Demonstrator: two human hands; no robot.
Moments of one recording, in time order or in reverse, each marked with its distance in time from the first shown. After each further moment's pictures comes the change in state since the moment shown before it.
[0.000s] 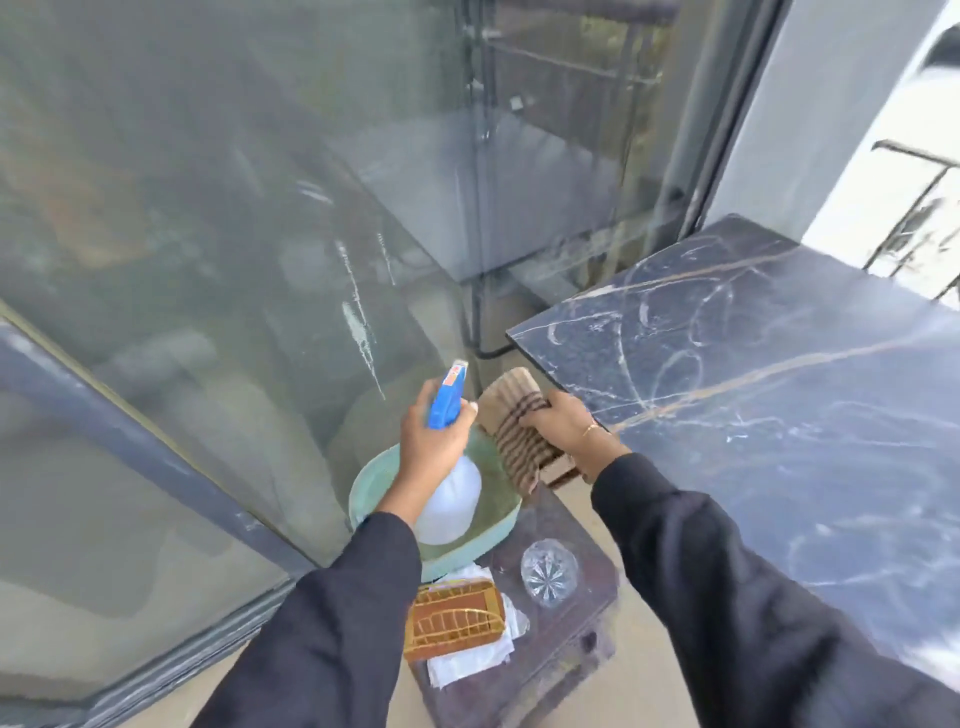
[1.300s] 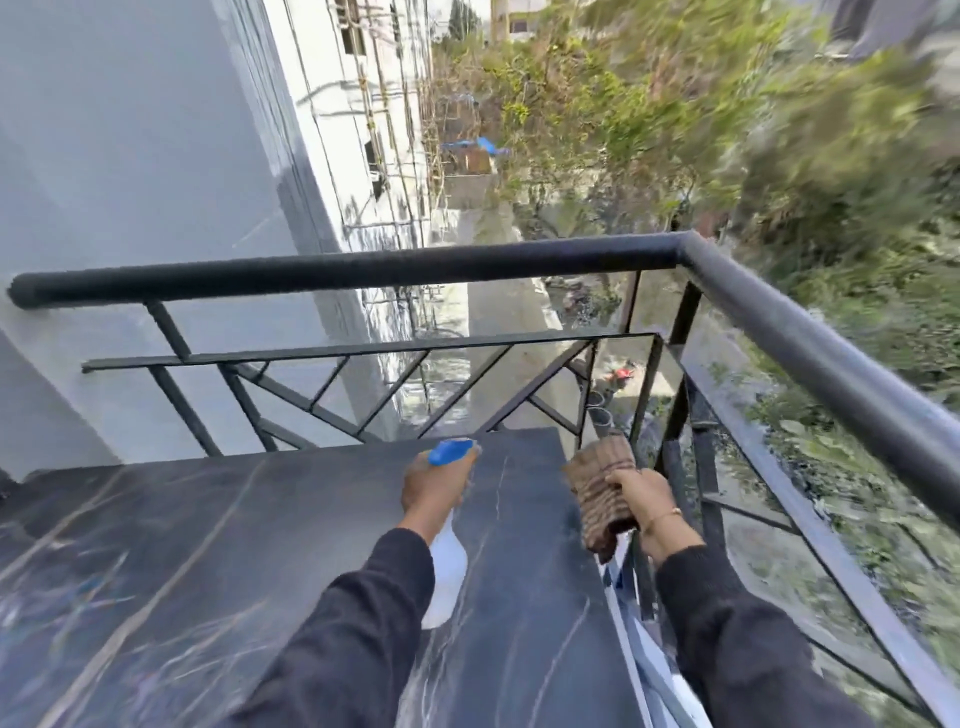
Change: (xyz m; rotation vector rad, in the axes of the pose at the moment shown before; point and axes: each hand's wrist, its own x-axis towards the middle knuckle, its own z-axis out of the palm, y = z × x) left_hand -0.300 0.222 0.663 0.159 -0.965 0.007; right_hand -0.280 0.540 -0.482 1.140 1.283 0.605
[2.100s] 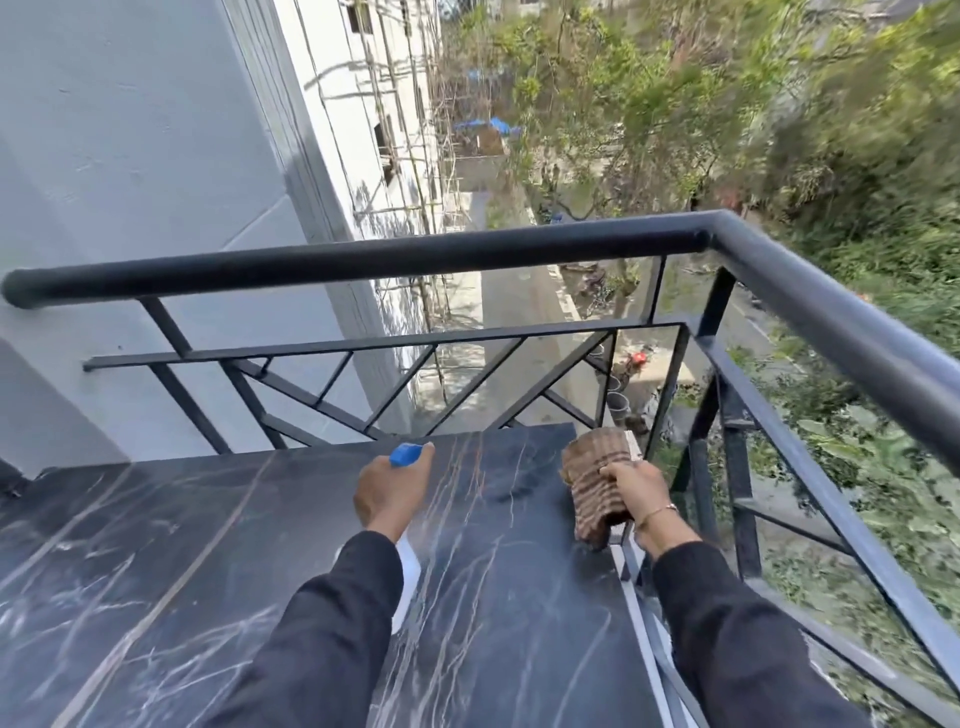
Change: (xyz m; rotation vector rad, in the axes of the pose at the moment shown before) left_hand 0.040 -0.013 -0.034 0.376 0.211 -0.031; right_hand 0.037 0.012 0.029 -0.006 -0.053 0.003
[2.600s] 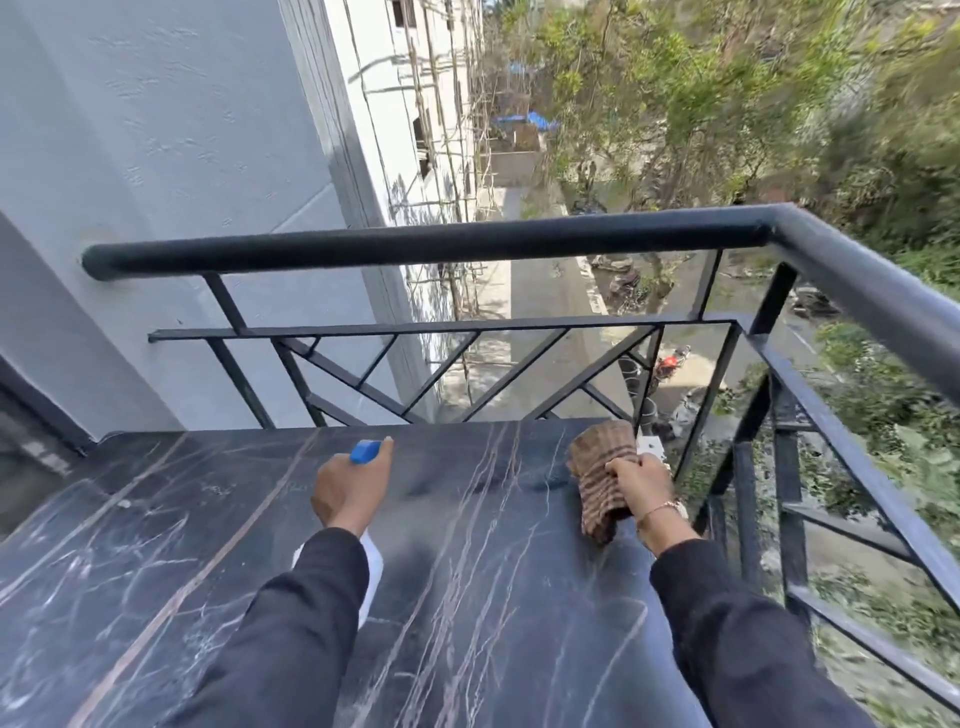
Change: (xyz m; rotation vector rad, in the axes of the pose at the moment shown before) left_hand 0.016 -0.040 -0.064 0.024 0.192 -0.054; right_hand -0.019 0.004 0.039 -0.267 0.039 -0.120
